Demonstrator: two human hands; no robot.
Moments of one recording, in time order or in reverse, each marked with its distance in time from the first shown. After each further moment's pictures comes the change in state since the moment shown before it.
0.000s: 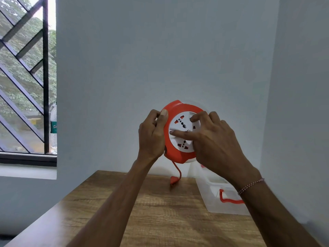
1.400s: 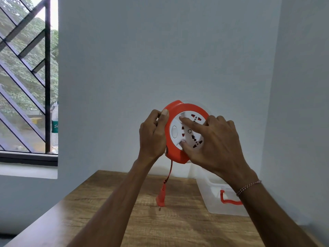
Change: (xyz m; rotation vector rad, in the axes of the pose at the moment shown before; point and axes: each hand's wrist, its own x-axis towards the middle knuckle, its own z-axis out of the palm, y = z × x) left_hand 0.002 -0.001 -0.003 0.006 -0.018 -0.006; right_hand -0.001 -0.003 0.003 0.082 0.108 0.177
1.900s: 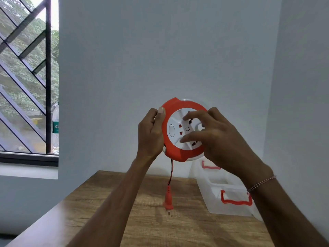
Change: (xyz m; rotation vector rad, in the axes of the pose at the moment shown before) left_hand 0.002 0.004 -0.003 -0.060 0.013 -0.007; right_hand 0.007 0.013 -0.020 0.078 -0.062 -0.348
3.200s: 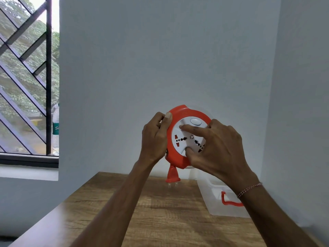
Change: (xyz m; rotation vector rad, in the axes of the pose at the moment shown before) left_hand -0.002 -0.005 0.003 0.066 -0.077 -0.005; right_hand -0.007 -0.017 0.017 0.006 0.114 0.355
